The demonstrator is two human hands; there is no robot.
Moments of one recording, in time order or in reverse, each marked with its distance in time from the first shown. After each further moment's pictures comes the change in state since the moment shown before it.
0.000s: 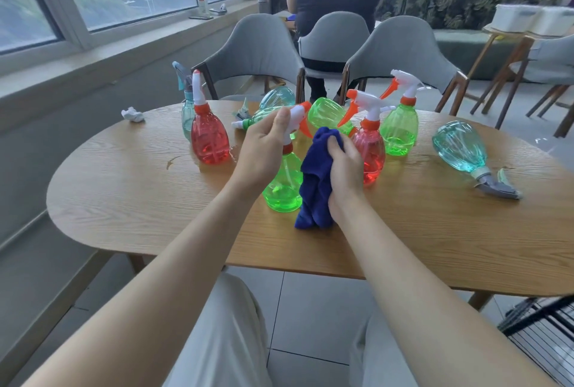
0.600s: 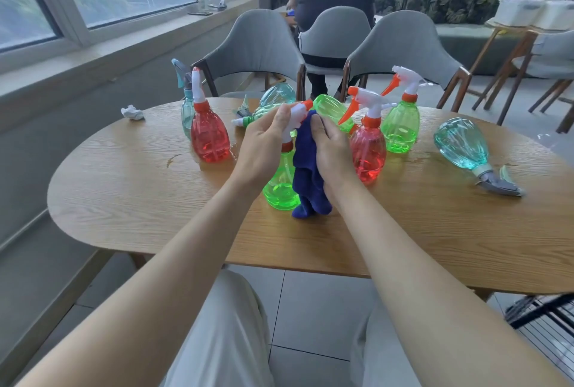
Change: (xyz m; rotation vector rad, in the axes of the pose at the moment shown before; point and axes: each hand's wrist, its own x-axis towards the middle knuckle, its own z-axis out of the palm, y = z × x) left_hand 0.001 -0.002 -0.002 -0.077 -0.031 -0.046; right_hand 0.008 -0.010 0.017 -0.187 -0.224 -0.174
